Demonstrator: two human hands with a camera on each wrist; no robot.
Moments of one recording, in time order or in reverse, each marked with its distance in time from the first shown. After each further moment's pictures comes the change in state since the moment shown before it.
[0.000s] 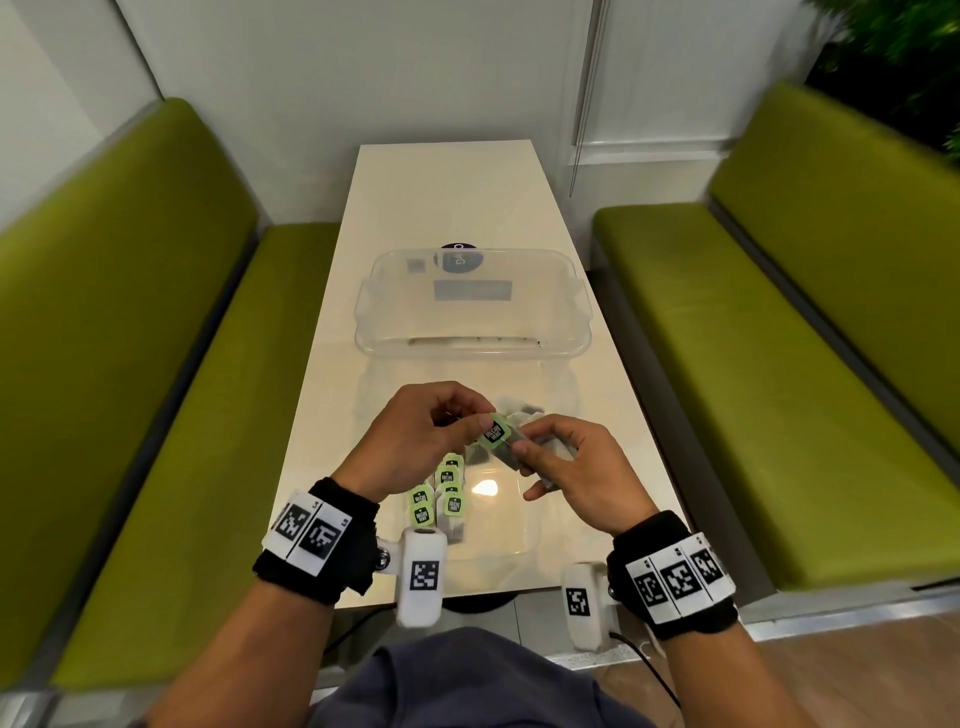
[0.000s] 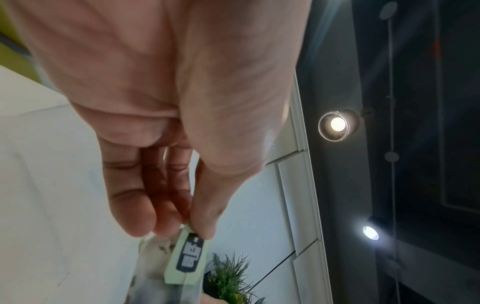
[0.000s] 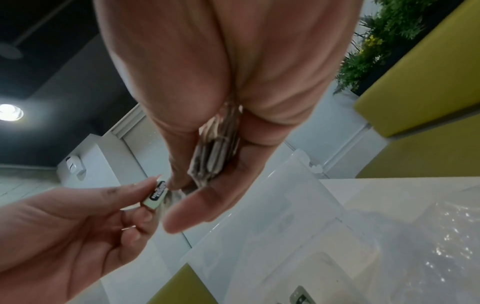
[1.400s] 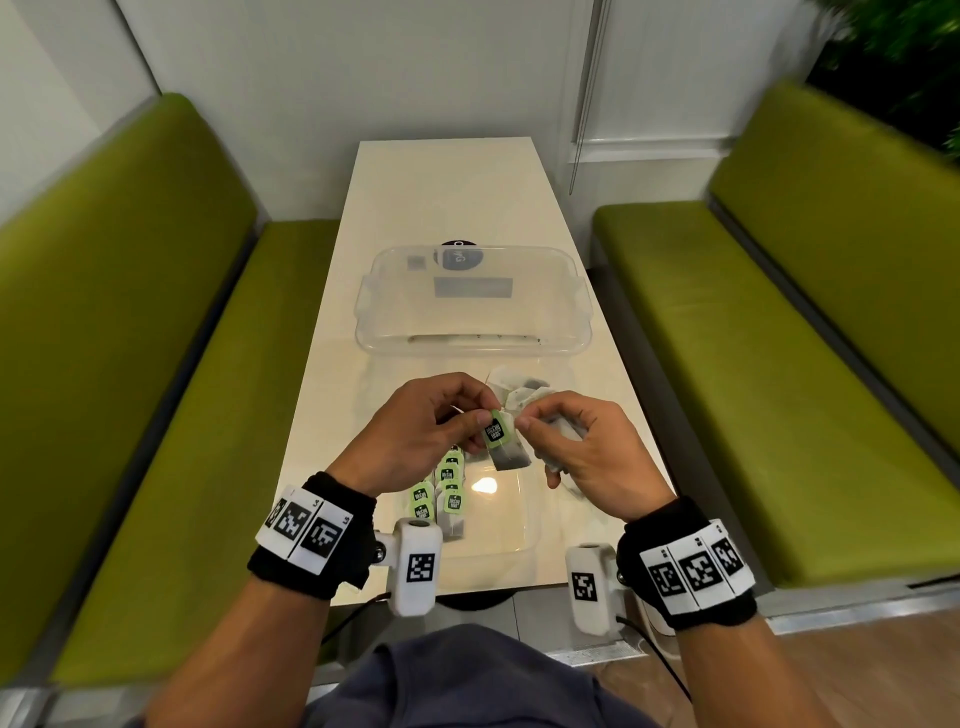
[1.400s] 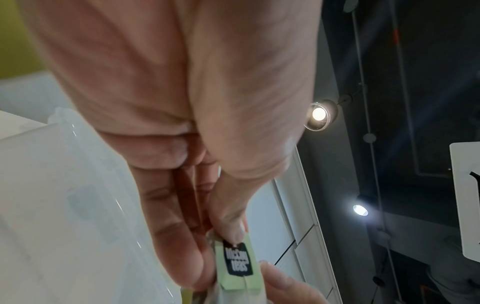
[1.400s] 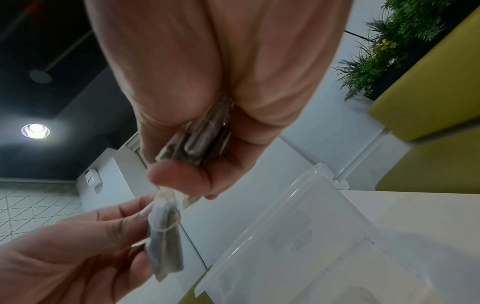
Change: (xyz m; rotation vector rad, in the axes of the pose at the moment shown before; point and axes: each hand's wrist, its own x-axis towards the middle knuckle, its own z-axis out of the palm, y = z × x) left_hand -0.003 0.009 -0.003 -0.001 -0.090 0.074; right_hand -0.002 -0.029 -0.003 -0.092 0.014 -0.119
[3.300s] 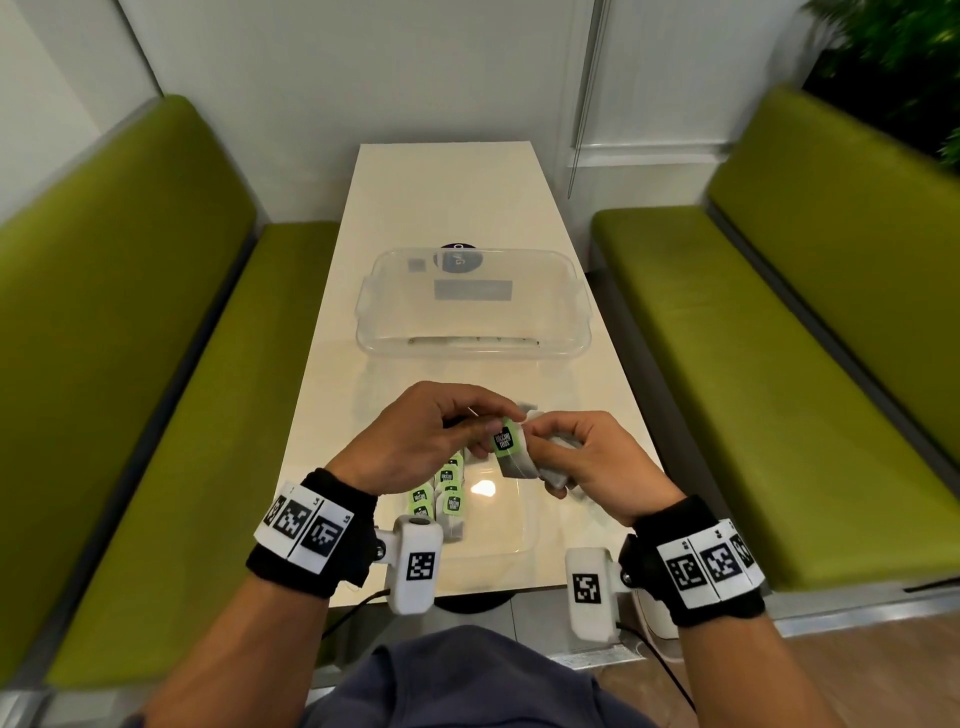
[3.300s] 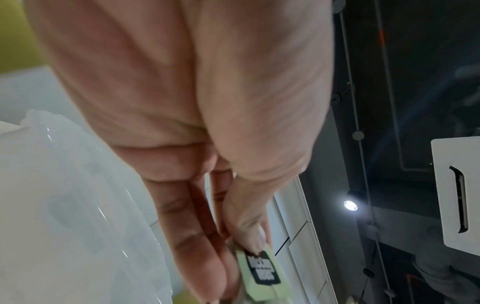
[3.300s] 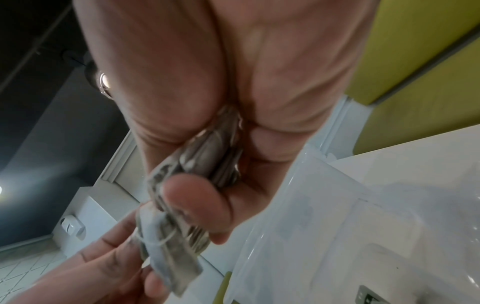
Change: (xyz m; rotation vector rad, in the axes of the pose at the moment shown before) left_hand -0.003 0.006 -0.001 0.071 -0.109 0.089; right_hand -0.006 -0.005 -0.006 0.033 -0.137 0.162
